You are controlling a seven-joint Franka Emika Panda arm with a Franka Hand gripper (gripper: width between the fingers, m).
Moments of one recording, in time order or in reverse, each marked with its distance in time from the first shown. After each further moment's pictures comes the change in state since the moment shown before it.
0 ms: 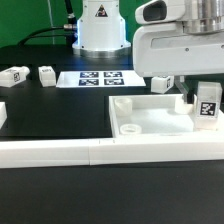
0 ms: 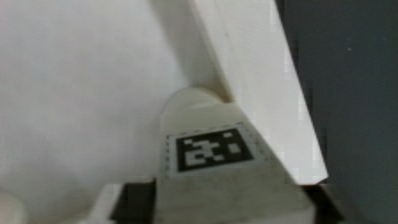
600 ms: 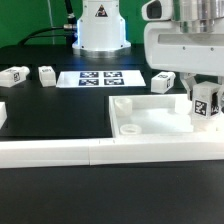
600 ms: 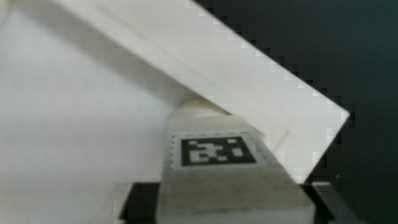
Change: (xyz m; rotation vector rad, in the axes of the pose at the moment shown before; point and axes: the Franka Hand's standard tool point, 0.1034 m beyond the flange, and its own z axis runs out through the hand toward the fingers) arm -0.004 -0.004 0.001 0.006 0.005 0.678
